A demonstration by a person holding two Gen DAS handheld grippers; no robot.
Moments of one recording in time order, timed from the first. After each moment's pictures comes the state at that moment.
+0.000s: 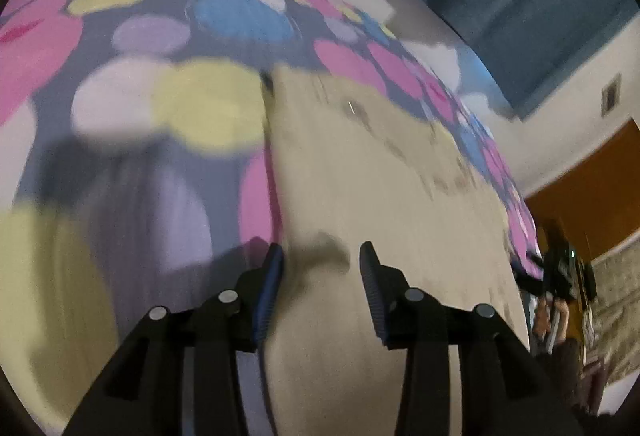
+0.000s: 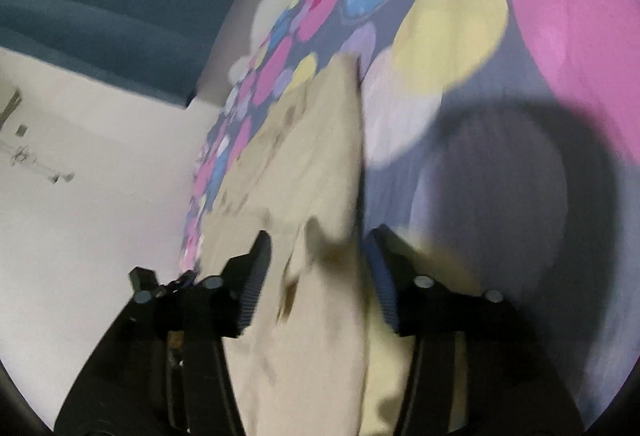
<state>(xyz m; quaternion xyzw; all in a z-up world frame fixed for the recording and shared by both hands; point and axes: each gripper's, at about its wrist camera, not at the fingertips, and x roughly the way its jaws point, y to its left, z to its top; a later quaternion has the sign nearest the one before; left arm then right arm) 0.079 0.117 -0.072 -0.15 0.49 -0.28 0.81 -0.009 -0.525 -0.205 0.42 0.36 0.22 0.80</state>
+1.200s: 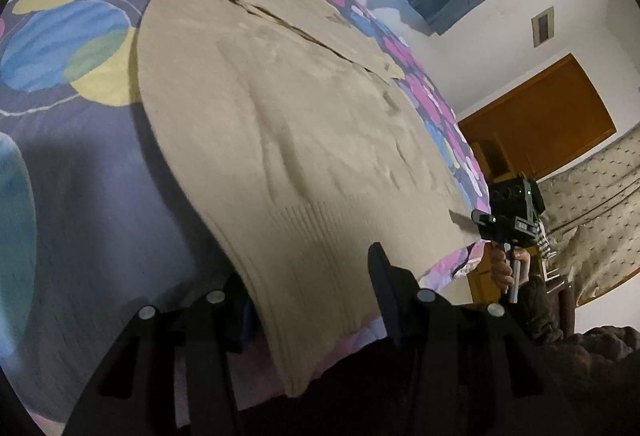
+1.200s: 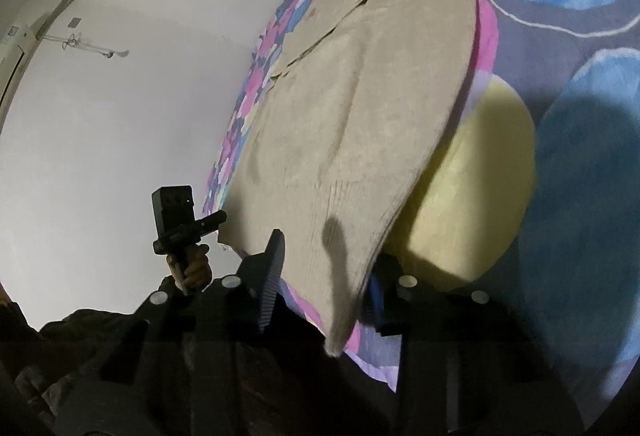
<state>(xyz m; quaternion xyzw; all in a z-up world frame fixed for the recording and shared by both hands) -0.147 0.101 -0.076 -0.14 0.52 -0.40 0.74 -0.246 -0.445 -0.215 0.35 0.43 0.35 0.76</state>
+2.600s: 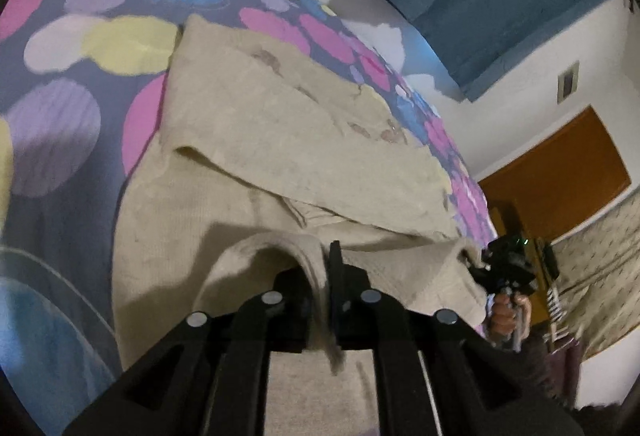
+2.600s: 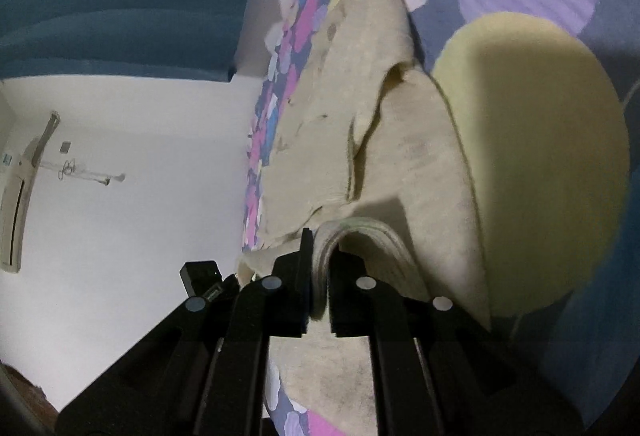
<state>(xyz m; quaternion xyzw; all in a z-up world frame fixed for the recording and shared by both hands) 0.044 0.076 -0.071 -0.18 0.47 -0.36 0.78 -0.042 -0.481 -0.214 0.48 0.37 0.30 0.74</state>
